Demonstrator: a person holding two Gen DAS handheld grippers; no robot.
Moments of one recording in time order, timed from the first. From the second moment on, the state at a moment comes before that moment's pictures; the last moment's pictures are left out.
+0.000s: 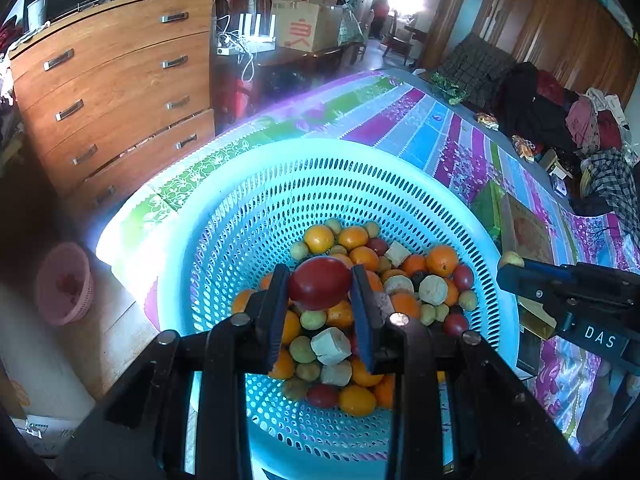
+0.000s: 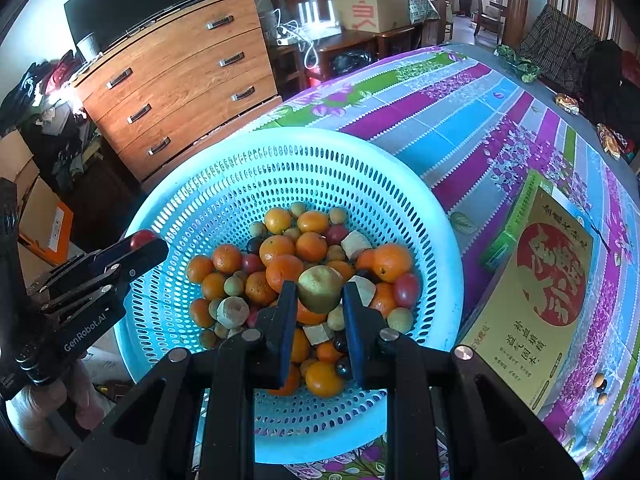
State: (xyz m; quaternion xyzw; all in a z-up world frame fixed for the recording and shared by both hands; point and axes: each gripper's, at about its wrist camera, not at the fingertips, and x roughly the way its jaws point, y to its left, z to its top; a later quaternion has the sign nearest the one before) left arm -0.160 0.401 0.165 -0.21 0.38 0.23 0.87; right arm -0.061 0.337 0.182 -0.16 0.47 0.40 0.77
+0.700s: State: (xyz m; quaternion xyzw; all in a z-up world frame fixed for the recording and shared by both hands) left arm -0.166 0.405 0.149 -0.25 0.39 0.22 0.86; right arm -0.090 0.295 0.189 -0.16 0.40 0.40 0.81
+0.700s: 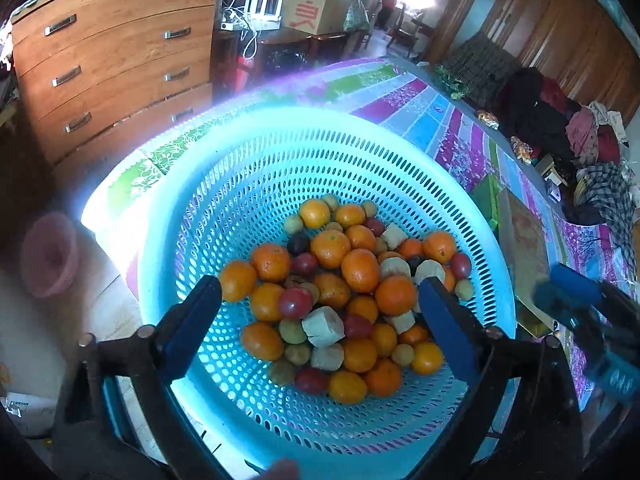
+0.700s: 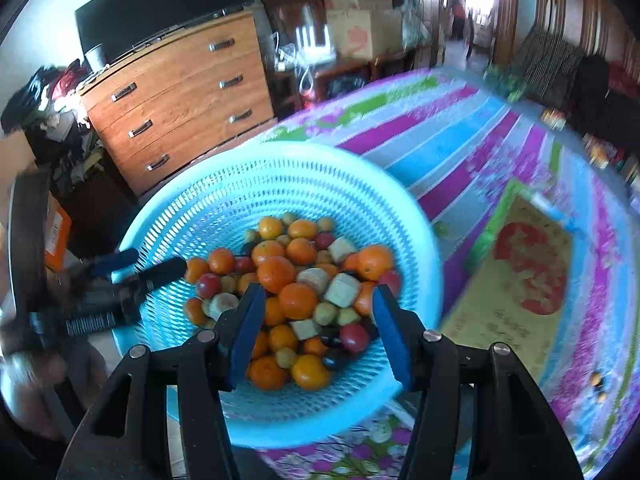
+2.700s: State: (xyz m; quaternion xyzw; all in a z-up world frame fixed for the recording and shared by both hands) left arm 0.147 -0.061 0.005 0.02 0.46 -0.24 0.85; right arm -0.083 -0.256 0.017 0.08 0.48 0.05 0.87
